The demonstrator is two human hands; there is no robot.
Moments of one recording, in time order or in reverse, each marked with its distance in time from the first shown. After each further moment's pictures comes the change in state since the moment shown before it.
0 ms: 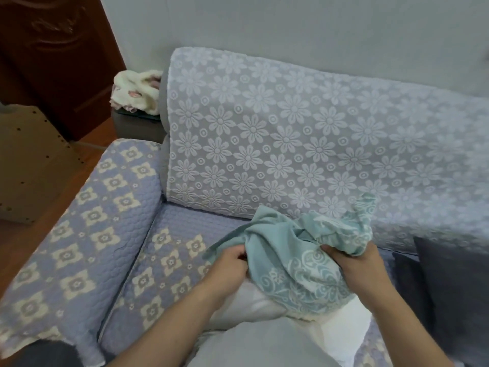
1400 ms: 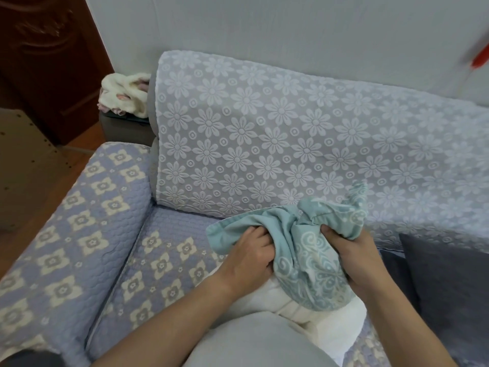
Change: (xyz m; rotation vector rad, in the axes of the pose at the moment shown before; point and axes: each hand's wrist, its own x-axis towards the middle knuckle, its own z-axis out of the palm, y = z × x) left_hand 0.024 0.021 0.042 0.767 0.165 1.224; right_hand 0.002 -0.021 -0.011 0.188 0.047 0.164
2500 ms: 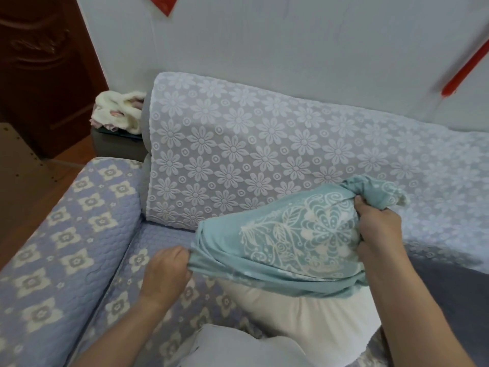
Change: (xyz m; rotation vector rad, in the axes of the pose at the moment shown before) left_hand -0.084 -0.083 -0.060 0.420 -0.065 -0.535; right_hand 0.052 -0.068 -0.012 0.148 0.528 0.018
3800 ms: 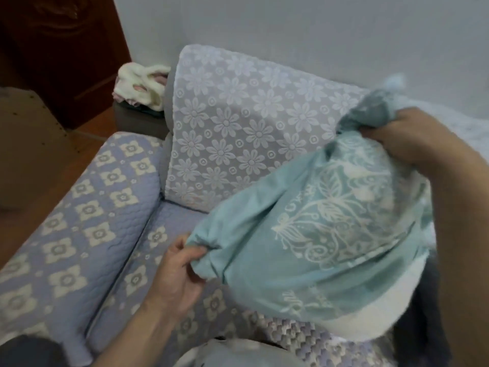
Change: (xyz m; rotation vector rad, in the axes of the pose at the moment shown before) left_hand 0.004 0.044 -0.073 -2.038 0.067 -0.846; right_hand -0.012 -0.137 0.088 -0.929 -0.381 -0.545
